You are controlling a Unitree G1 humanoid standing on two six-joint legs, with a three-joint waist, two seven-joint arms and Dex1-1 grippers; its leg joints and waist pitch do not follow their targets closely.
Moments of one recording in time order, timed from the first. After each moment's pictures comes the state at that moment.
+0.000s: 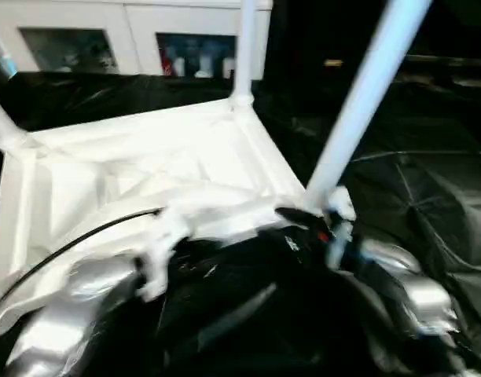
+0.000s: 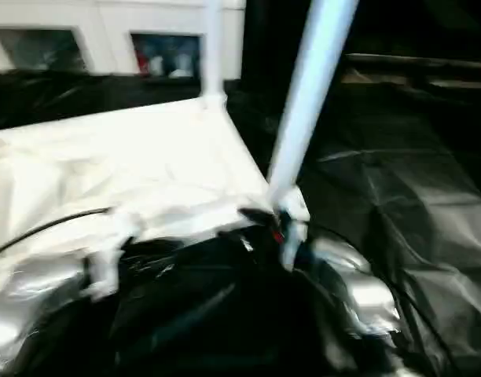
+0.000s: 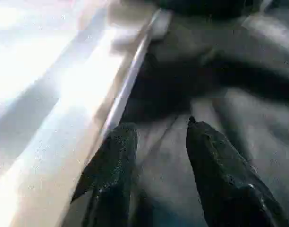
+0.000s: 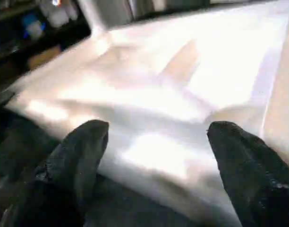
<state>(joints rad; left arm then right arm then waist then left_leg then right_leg) 0.06 0.48 0.02 -0.40 -0.21 0.63 -0.94 -0.31 -0.18 0.06 0.19 0.36 0.32 0.80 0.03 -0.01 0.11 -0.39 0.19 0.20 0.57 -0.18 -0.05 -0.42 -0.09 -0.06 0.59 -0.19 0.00</state>
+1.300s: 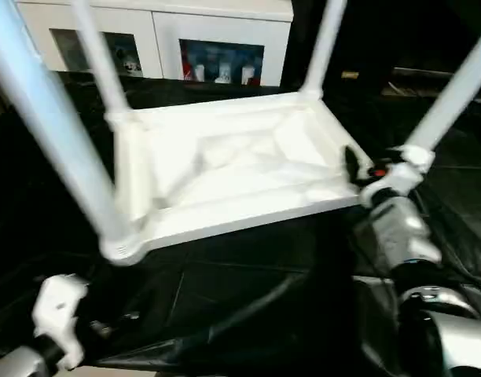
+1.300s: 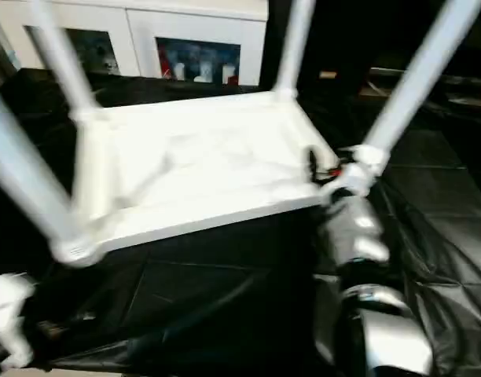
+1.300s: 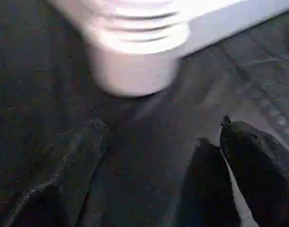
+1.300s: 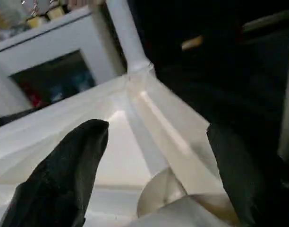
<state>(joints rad) 0.43 0.35 0.33 -0.14 -0.24 0.08 -0.73 -0.70 -0.25 -0.35 0.96 0.40 -0.15 0.30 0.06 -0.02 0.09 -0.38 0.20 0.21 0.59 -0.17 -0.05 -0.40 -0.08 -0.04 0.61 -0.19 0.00</state>
